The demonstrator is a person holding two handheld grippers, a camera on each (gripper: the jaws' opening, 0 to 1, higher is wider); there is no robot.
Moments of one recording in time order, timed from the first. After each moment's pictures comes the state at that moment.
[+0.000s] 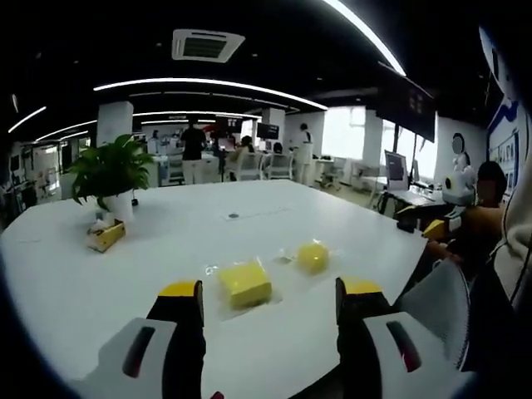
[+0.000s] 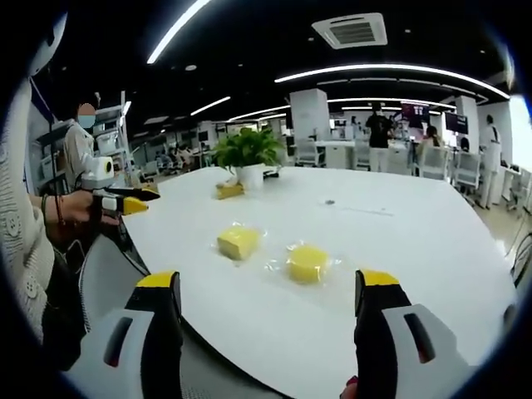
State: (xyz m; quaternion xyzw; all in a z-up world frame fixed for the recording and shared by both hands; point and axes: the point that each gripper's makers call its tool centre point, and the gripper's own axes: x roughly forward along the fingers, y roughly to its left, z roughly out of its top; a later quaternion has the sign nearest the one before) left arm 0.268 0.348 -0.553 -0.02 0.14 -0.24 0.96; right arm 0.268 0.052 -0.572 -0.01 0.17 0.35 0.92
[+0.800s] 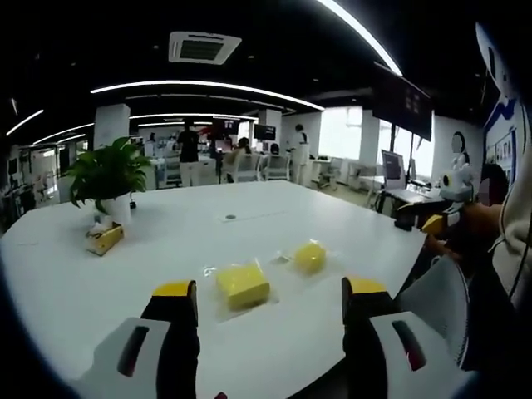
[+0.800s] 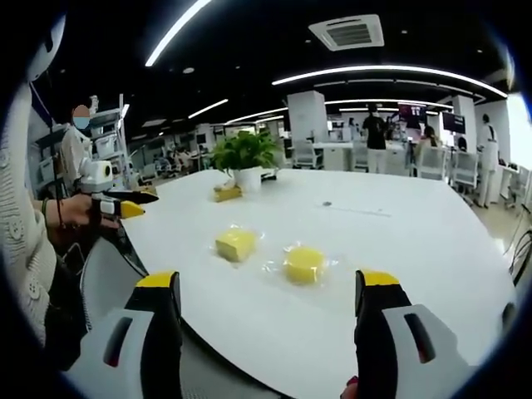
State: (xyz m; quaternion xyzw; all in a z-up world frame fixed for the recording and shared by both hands) left arm 0.264 0.344 -0.554 -0.01 0.15 -0.25 0.96; right arm 0.269 0.045 -0.569 0.00 0.16 0.34 0.93
